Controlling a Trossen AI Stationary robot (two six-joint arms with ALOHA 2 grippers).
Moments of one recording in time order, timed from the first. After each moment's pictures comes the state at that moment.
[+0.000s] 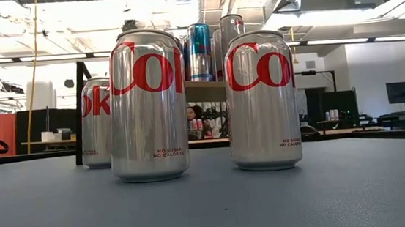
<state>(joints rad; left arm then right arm) -0.22 1.75 1.28 0.68 -0.12 -0.23 0.52 1.15 0.72 0.69 0.37 -0.08</state>
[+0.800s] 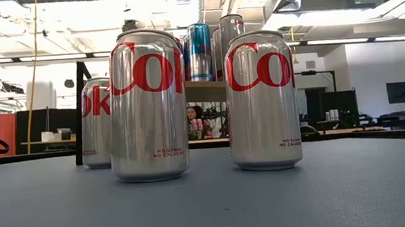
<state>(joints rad) -0.24 1.75 1.28 0.67 -0.19 -0.16 0.52 1.11 0.72 0.51 0.42 -0.13</state>
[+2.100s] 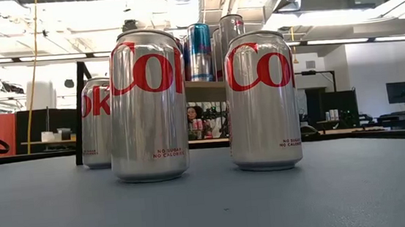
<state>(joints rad) -0.25 1.57 1.05 0.81 -0.49 -0.06 0.92 0.92 0.81 0.18 0.80 -0.17</state>
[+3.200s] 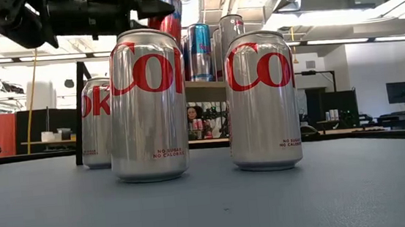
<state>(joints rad) 0.12 1.25 0.46 1.04 -0.27 -0.10 0.99 0.94 0.81 0.18 0.87 -0.11</state>
